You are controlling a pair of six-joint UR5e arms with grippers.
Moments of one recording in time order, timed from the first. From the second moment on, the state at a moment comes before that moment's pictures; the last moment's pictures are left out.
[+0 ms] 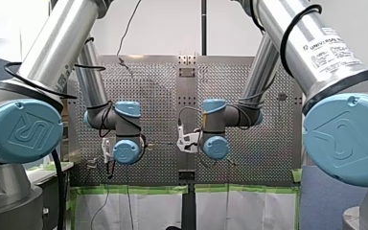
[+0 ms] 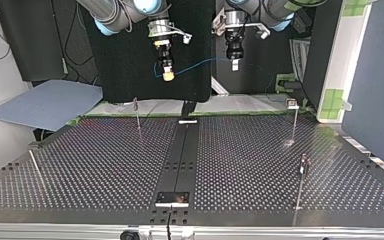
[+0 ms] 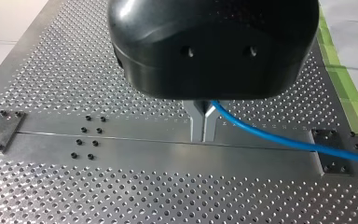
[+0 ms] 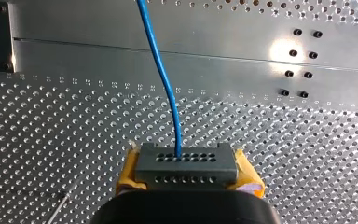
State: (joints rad) left arm -0.55 -1.99 -2.39 -1.89 -2.15 -1.63; right arm 2.37 -1.00 2.02 -1.04 1.83 1.47
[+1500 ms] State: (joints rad) left arm -0.56 -1.99 -2.45 -1.90 -2.15 -1.64; right arm 2.42 -0.82 2.00 -0.96 1.84 1.47
